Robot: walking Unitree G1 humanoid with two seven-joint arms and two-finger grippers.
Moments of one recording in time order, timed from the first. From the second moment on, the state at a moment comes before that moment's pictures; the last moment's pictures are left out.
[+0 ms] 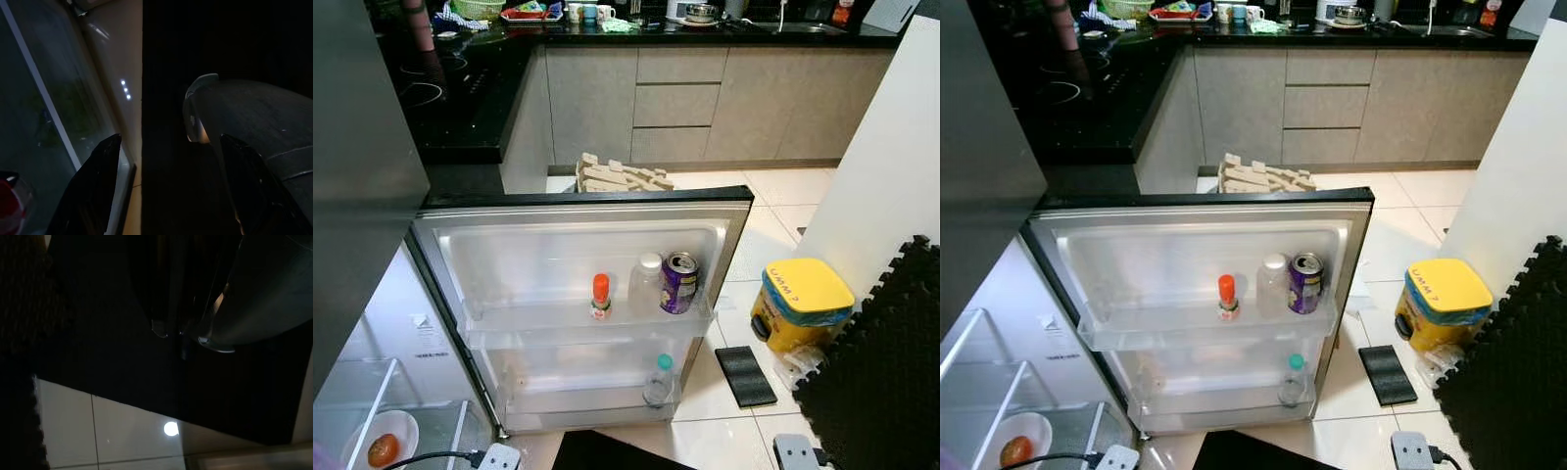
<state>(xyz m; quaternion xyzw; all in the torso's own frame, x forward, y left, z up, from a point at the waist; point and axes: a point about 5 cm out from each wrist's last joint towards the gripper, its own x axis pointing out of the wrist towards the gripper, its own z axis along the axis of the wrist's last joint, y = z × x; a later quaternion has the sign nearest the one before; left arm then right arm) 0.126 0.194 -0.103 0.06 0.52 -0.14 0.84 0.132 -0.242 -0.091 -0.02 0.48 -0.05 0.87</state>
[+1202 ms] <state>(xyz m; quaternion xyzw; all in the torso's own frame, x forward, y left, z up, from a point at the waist) 0.129 0.180 -0.104 0.07 0.52 -0.13 0.84 0.109 -0.260 -0.094 -0.04 0.52 -0.07 0.85</state>
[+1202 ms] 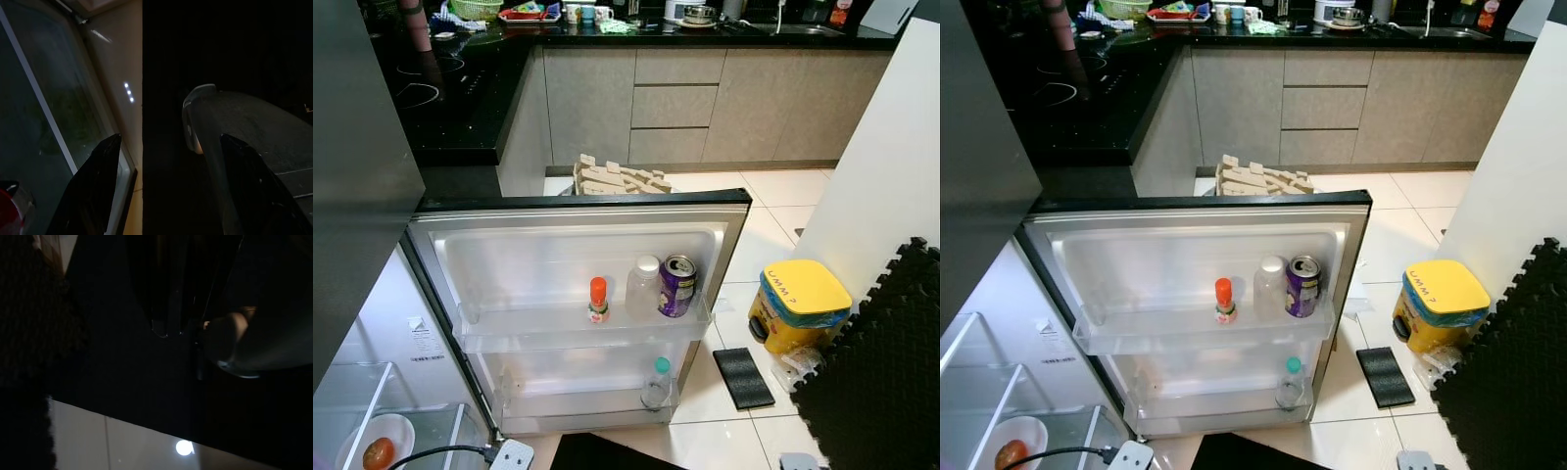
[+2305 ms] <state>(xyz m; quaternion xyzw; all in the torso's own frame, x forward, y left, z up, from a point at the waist) 0.130 0.176 -0.105 0.07 0.52 -0.14 0.84 0.088 -0.278 -0.094 -0.03 0.54 -0.09 0.84</state>
